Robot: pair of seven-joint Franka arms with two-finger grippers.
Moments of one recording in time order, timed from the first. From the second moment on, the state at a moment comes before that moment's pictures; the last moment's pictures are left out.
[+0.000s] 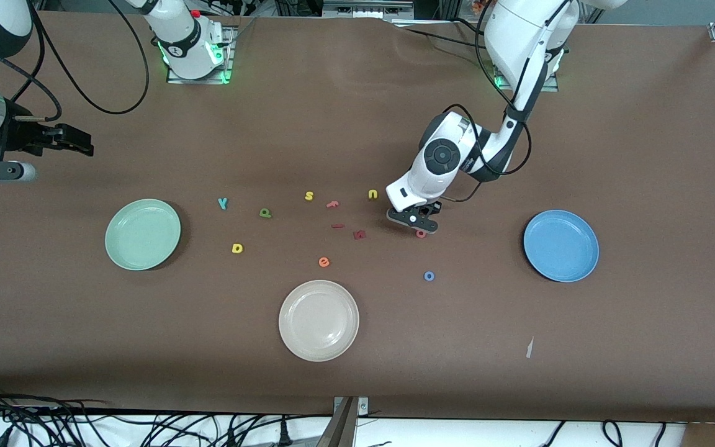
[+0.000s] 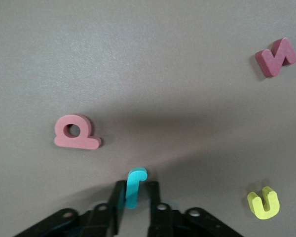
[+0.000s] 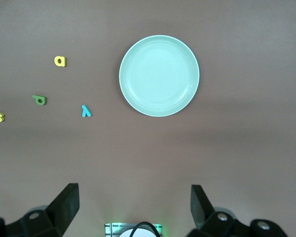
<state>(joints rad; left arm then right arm) -0.61 0.60 -0.03 -1.93 -0.16 2.52 -0.21 0.04 0.04 -0.04 -1.68 -0.03 1.54 -0.02</state>
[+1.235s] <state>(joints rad) -0.01 0.35 -0.09 -1.95 -0.14 2.13 0.19 0.04 0.04 -0.04 -1.68 -0.03 1.54 -0.02</state>
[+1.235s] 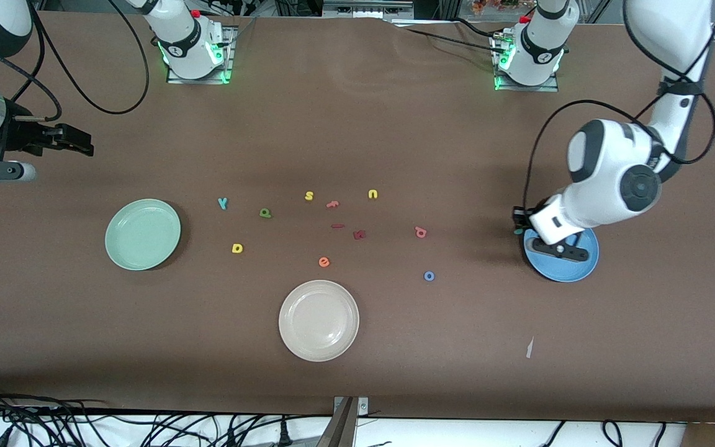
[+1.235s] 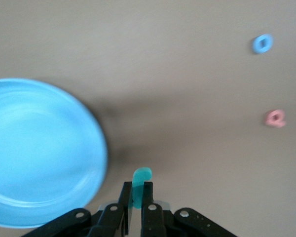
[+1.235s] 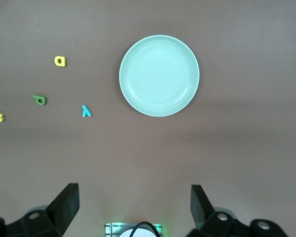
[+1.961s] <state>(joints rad) 0.03 0.35 -0.09 -2.10 -0.07 2.28 0.23 0.04 0.04 -0.04 -1.68 -0.03 1.53 -0.02</state>
